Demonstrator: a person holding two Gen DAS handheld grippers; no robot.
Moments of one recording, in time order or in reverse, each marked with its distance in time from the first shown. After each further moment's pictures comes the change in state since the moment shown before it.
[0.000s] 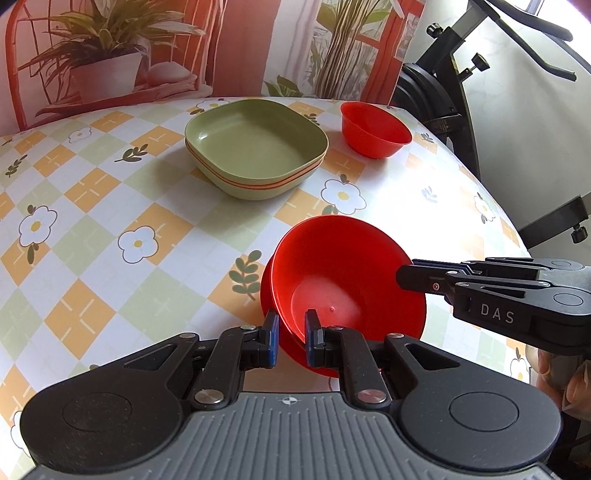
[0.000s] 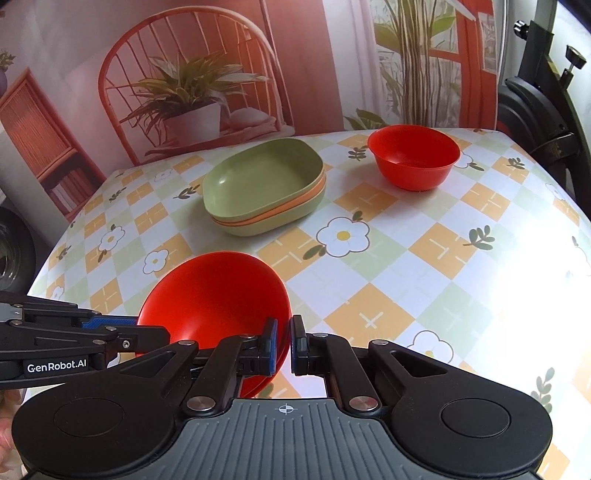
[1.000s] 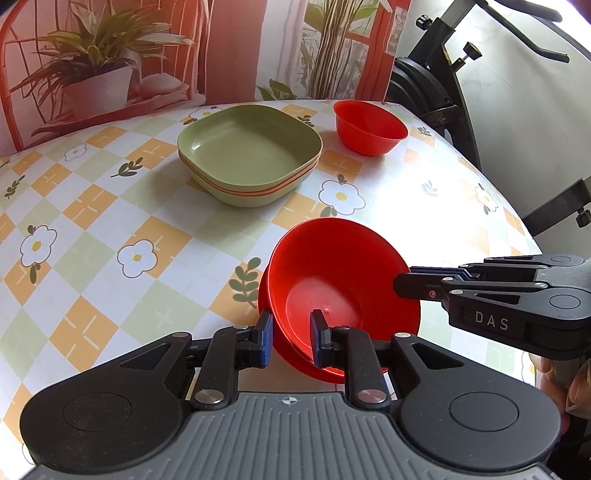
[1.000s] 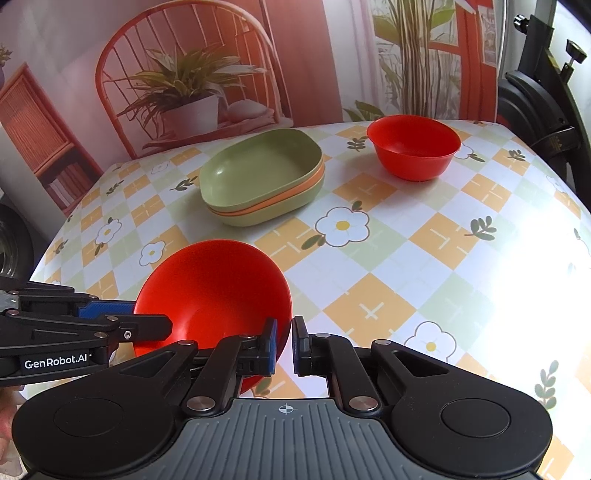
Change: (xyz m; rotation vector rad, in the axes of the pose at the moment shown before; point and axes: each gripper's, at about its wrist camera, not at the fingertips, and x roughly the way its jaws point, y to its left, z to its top) left arm 0.003 -0.004 0.002 0.064 -0.007 0.020; right arm 0.005 -0.002 -0.004 0.000 0.017 -0.003
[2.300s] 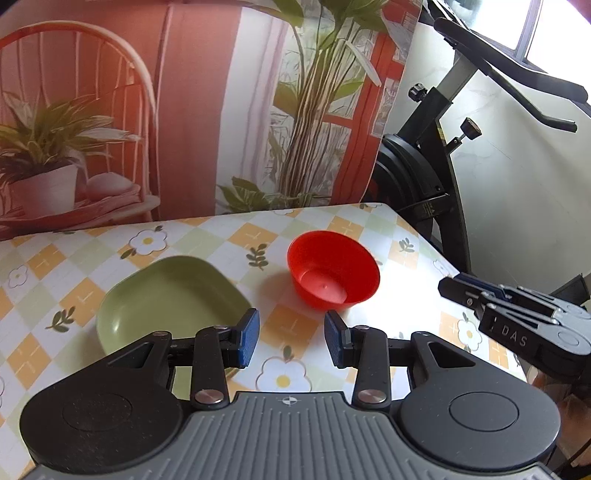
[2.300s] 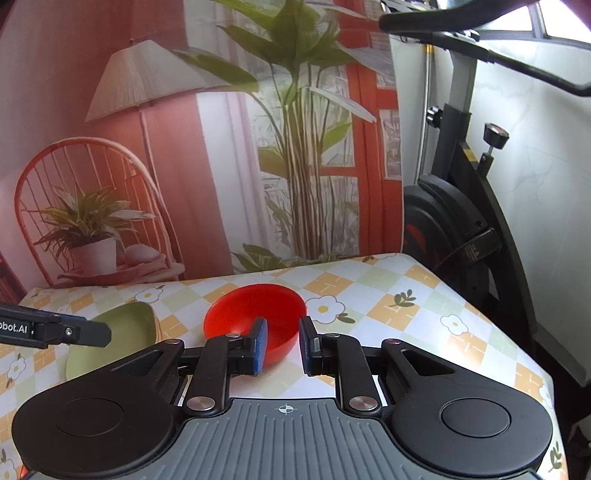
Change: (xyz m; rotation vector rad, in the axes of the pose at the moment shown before) left arm 0.046 -0.053 0.138 -0.025 -0.187 -0.034; right arm -0.021 -0.143 0.100 0.049 -0.367 -0.164
